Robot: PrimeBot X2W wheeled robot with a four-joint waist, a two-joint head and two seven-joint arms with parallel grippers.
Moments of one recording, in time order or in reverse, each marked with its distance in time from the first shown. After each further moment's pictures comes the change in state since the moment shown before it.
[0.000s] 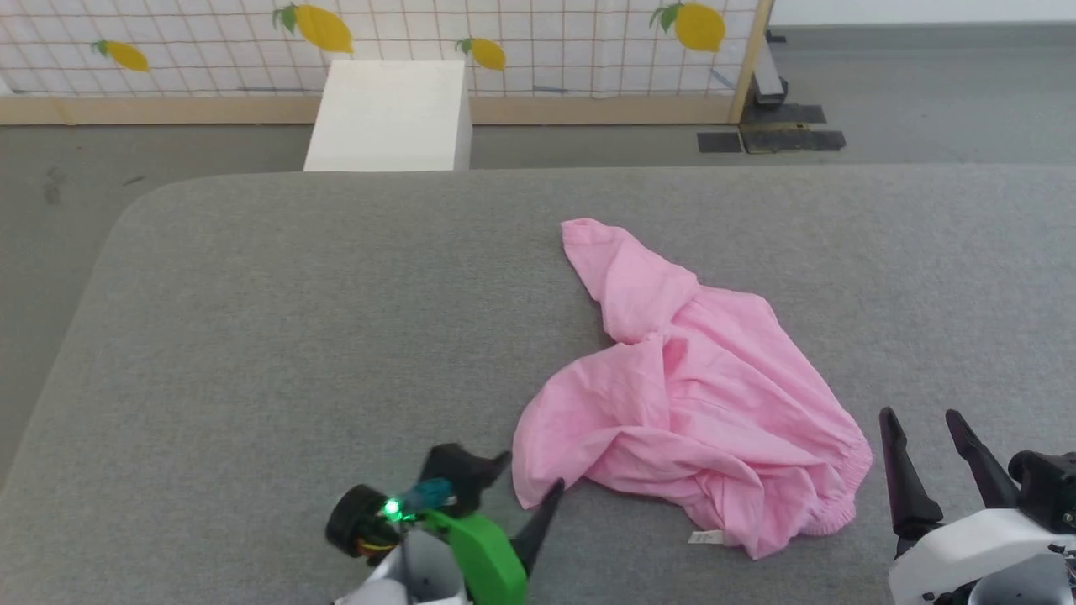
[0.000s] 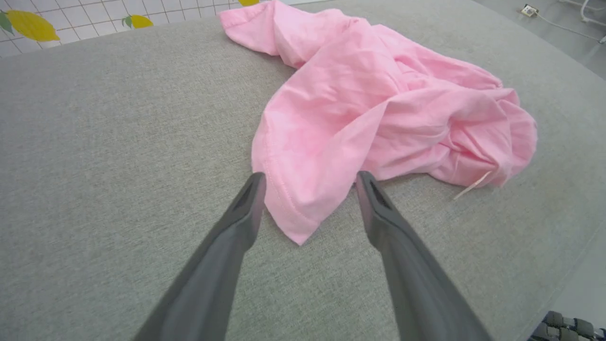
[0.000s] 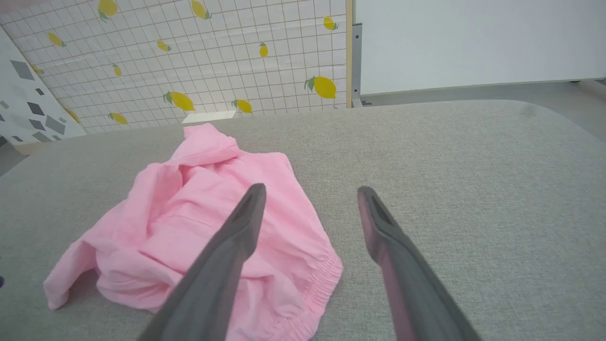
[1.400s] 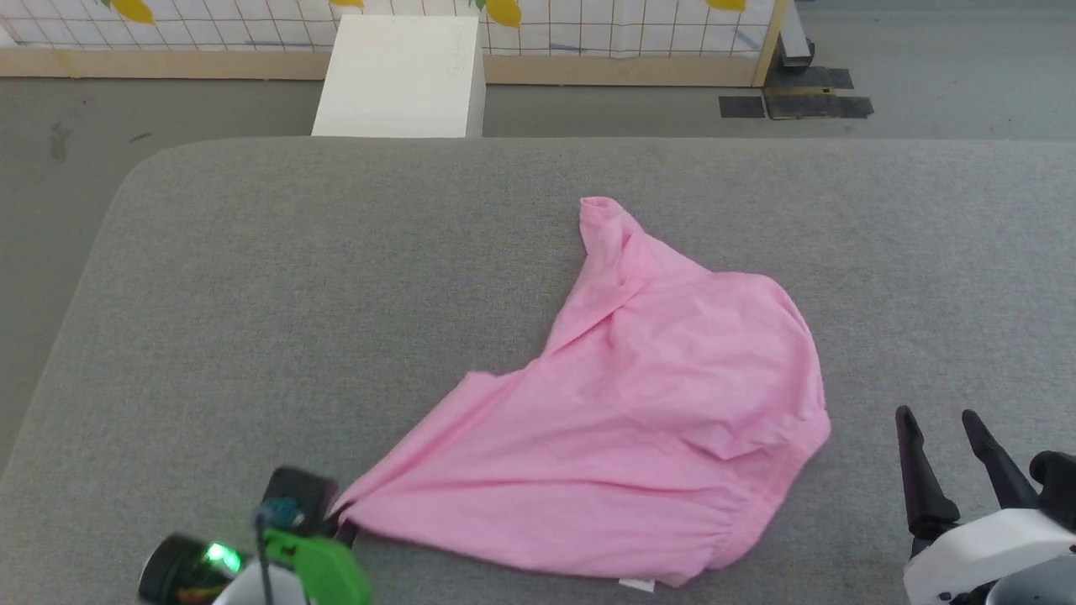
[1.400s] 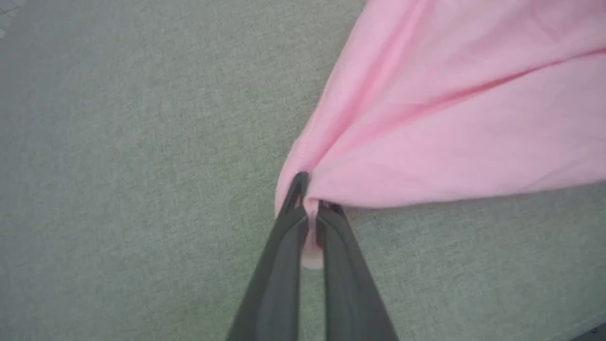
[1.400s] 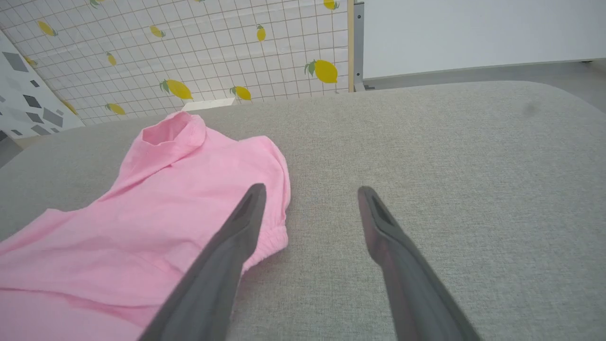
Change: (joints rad) left arm 0.047 0.396 -0.083 -0.182 -0.180 0.273 0.143; right arm 0.006 0.001 -0.027 -0.029 0.027 0.000 0.024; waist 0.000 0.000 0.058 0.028
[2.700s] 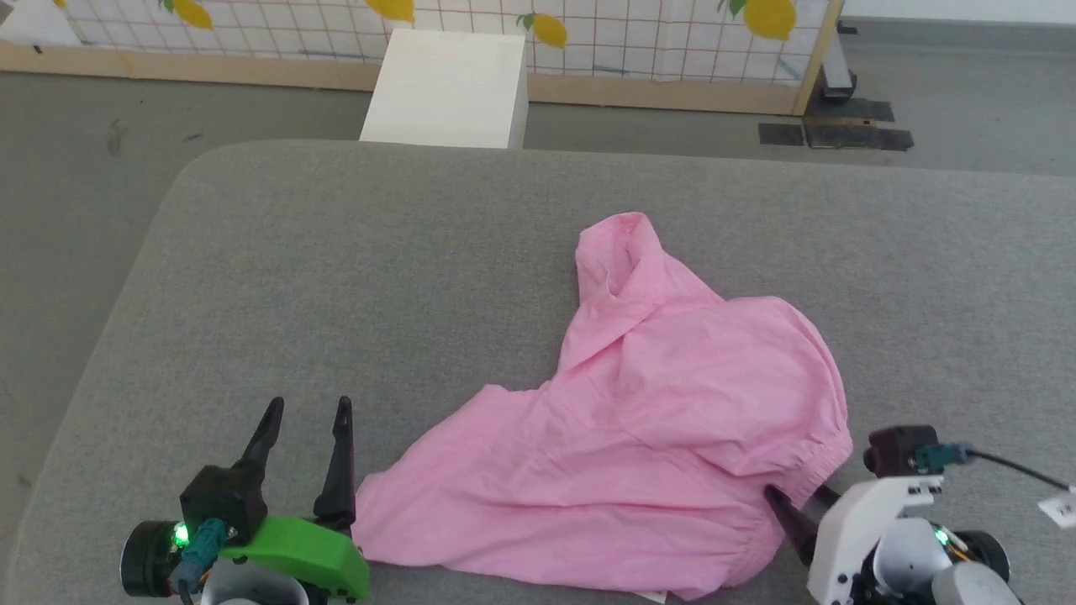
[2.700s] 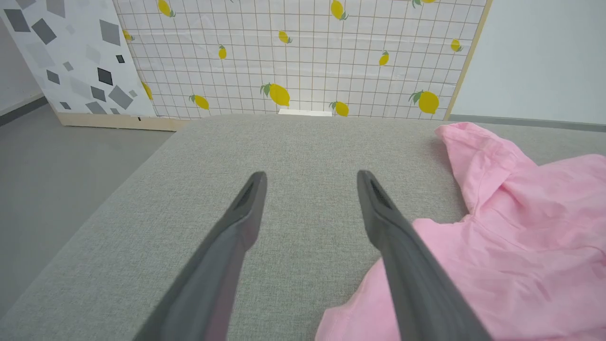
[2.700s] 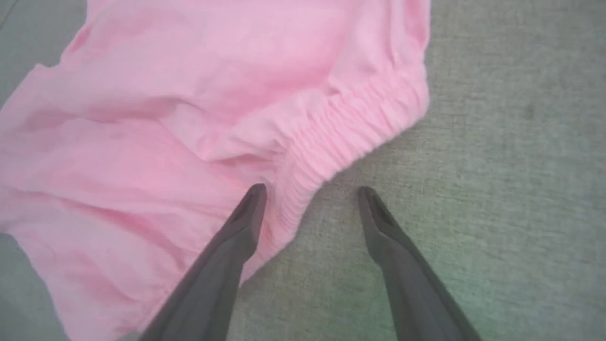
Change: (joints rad) left arm 0.065 -0.173 0.207 0.014 0.012 0.108 -0.505; right arm -0.197 -0.073 0.219 0.446 0.160 0.000 0.307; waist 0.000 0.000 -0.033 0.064
